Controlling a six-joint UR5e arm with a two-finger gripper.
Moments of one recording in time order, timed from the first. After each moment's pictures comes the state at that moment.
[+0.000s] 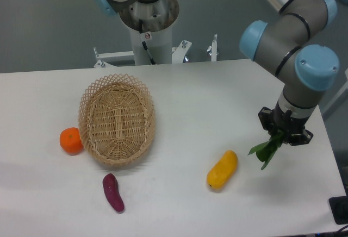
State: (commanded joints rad) arm 2.70 -2.11 -1.30 -1.23 1.54 1.43
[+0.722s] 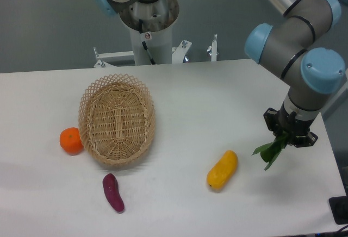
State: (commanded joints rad) arm 2.70 -2.12 -1.28 -1.23 1.54 1.45
